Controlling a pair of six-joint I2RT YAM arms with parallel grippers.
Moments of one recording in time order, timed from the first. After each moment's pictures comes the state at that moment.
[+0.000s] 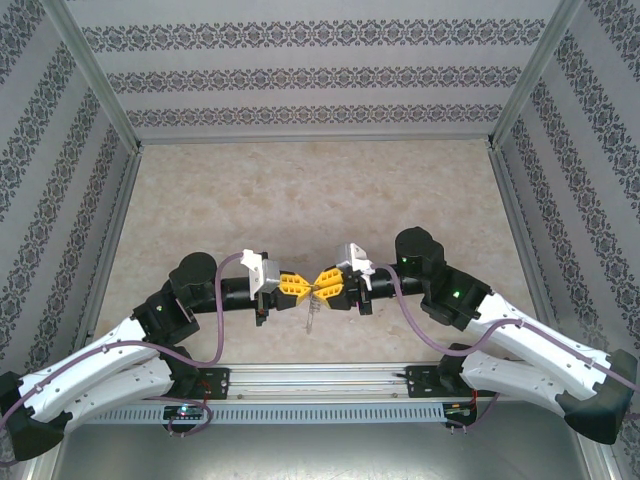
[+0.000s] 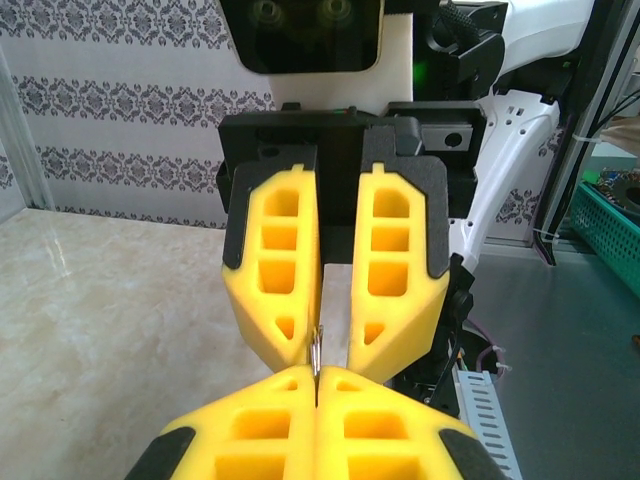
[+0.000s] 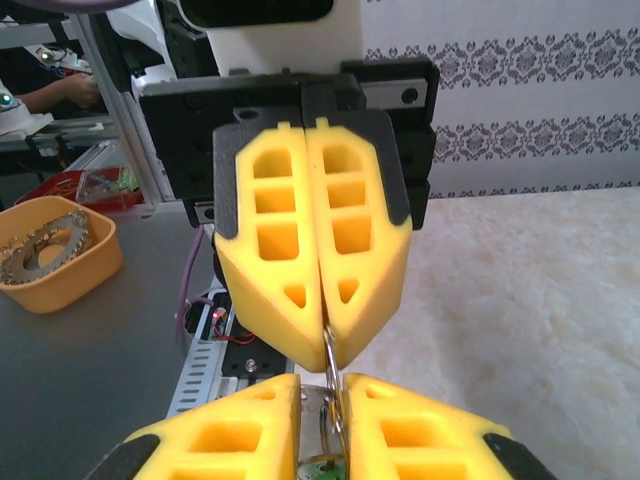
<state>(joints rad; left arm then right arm) -0.86 0.72 0.65 -0.02 0.52 0.02 0.87 0.89 0.80 -0.15 -0.72 -0.09</state>
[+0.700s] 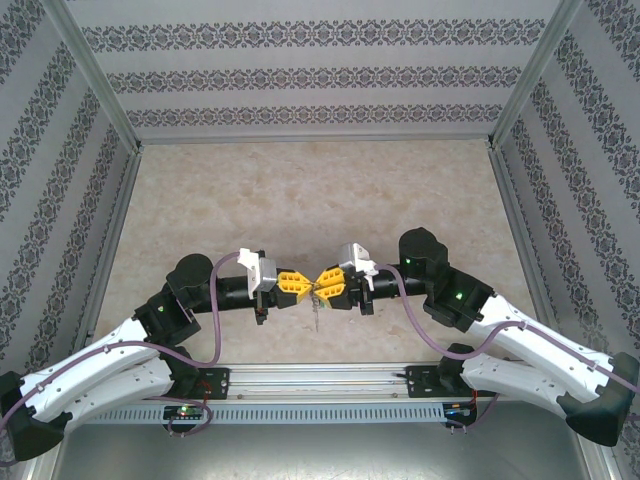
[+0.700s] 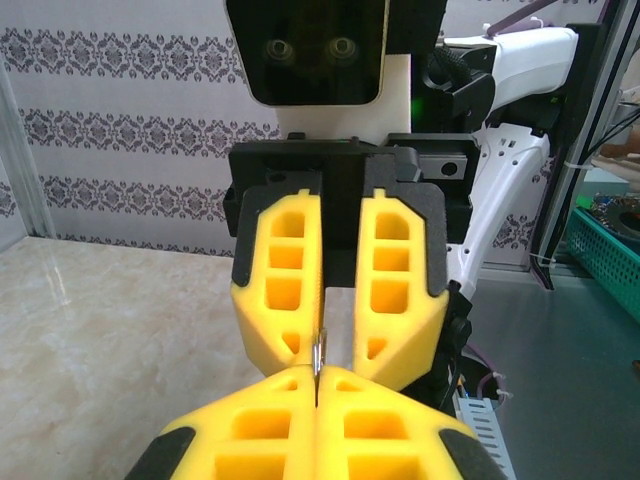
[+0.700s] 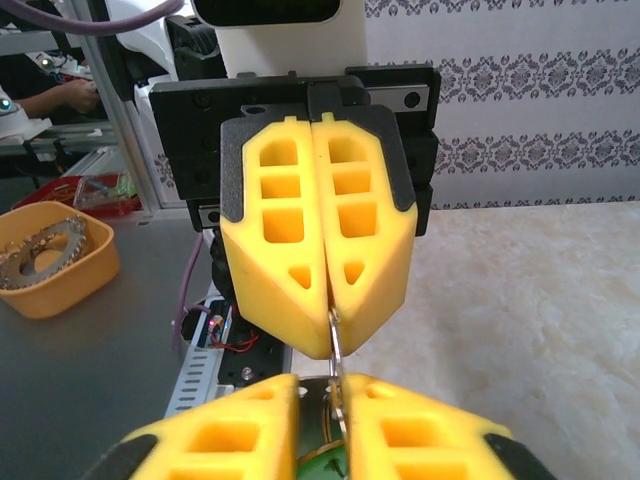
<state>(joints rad) -0.86 0.72 0.63 0.07 0.53 -0.01 0.87 0.87 0.79 -0.14 -0.72 -0.09</state>
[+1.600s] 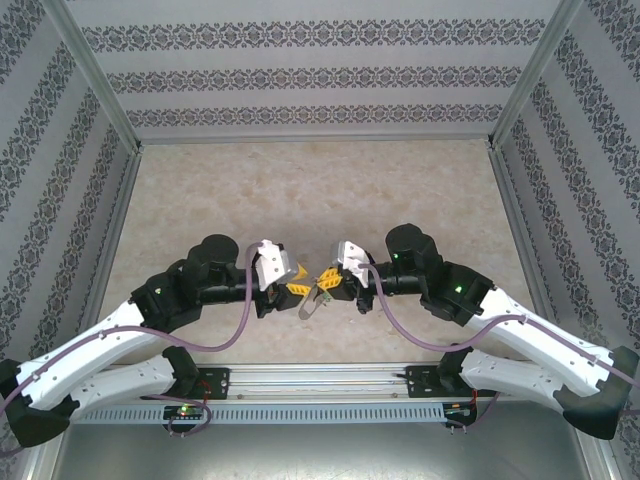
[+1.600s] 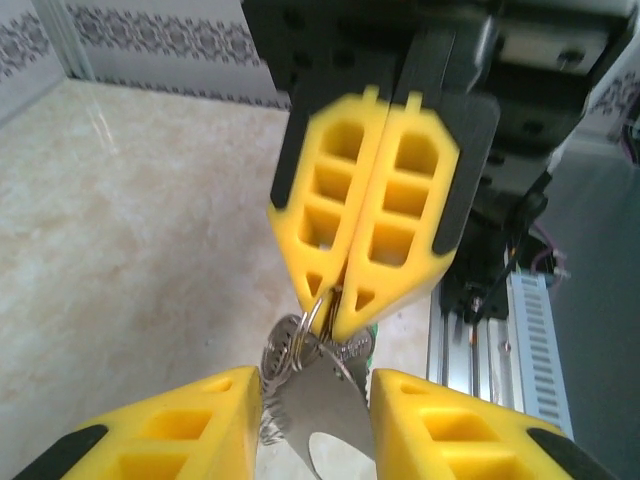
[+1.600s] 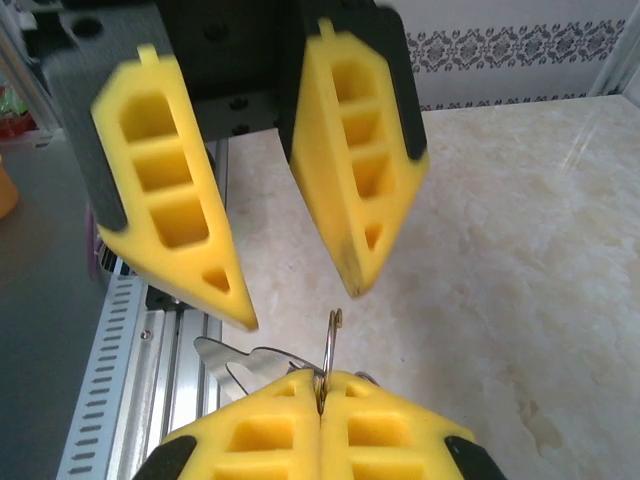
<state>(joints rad) -0.89 0.86 0.90 -0.46 0.37 0.15 0.89 0.93 0.90 -0.41 -0.51 -0.21</state>
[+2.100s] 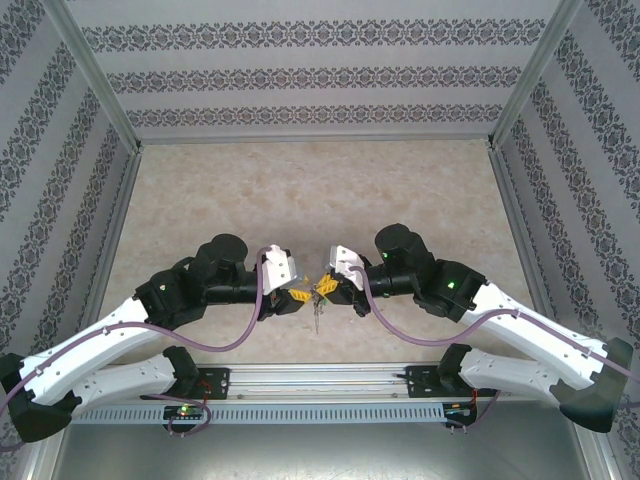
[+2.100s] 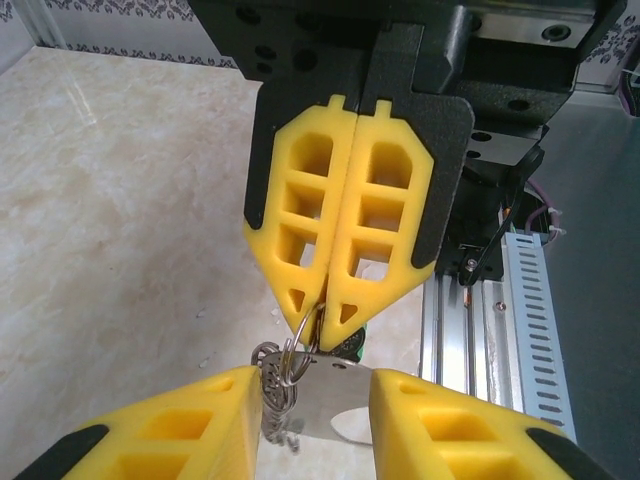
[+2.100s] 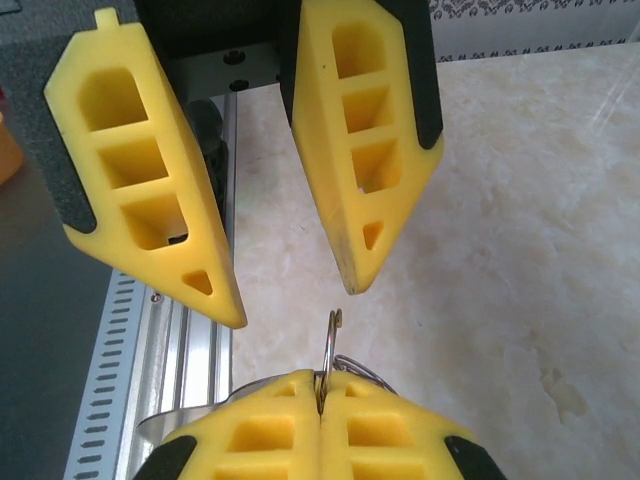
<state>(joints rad) -0.90 0.89 0.92 -0.53 0.38 0.20 0.91 0.98 0.92 -0.49 -0.51 -0.23</state>
